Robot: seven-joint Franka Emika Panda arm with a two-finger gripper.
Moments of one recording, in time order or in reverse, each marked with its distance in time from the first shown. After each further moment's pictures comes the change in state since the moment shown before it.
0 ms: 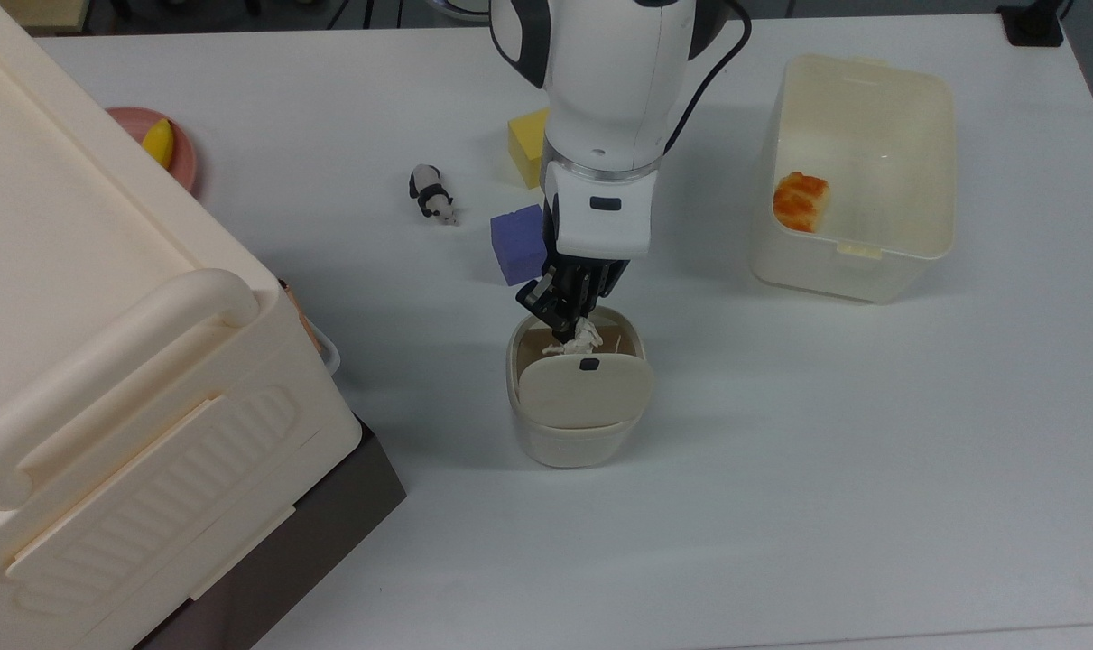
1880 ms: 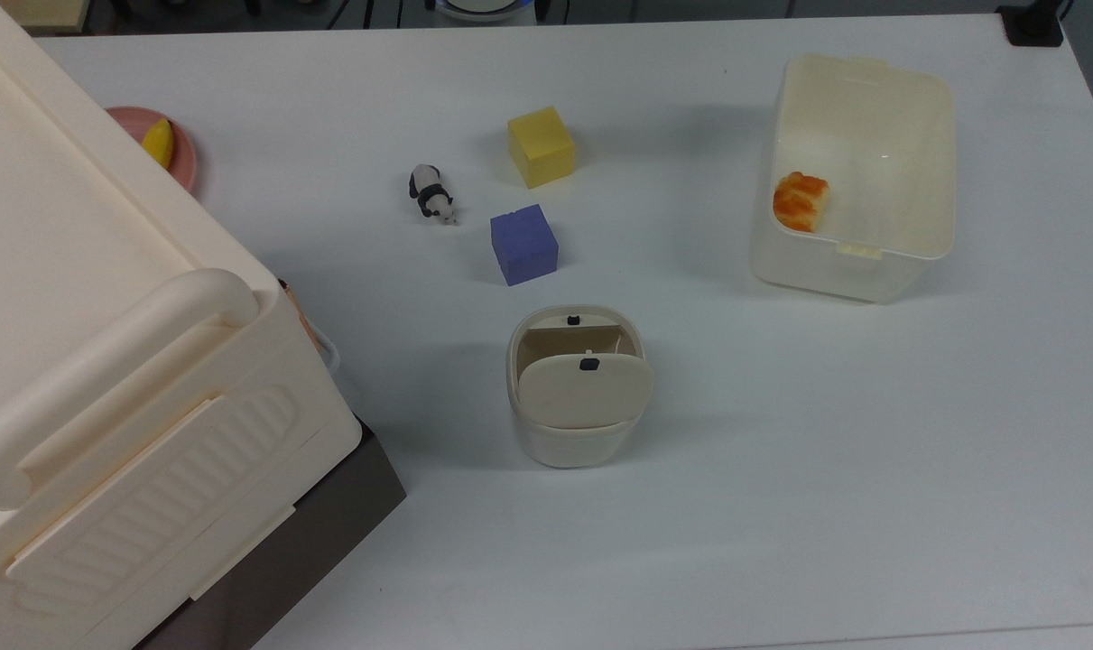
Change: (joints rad) arm -0.016 -0.491 -0.065 -0.127 0.127 -0.647 0.484
